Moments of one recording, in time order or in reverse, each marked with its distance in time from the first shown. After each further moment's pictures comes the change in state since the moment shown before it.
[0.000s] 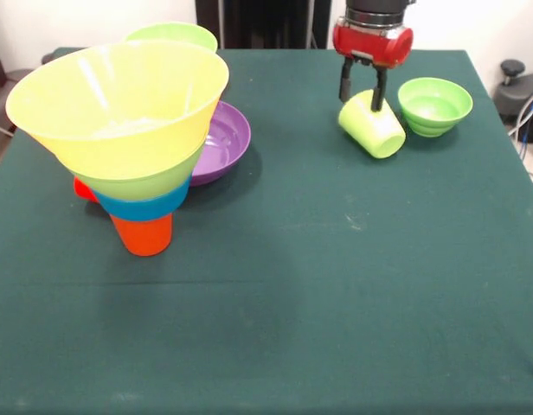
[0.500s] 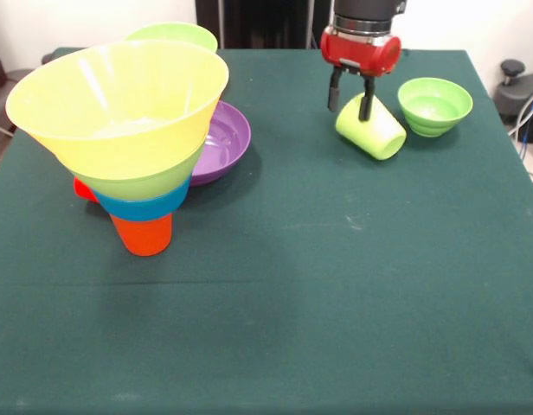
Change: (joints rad) arm -0.030 0.032 0.006 -0.001 0.001 -0.076 0.000
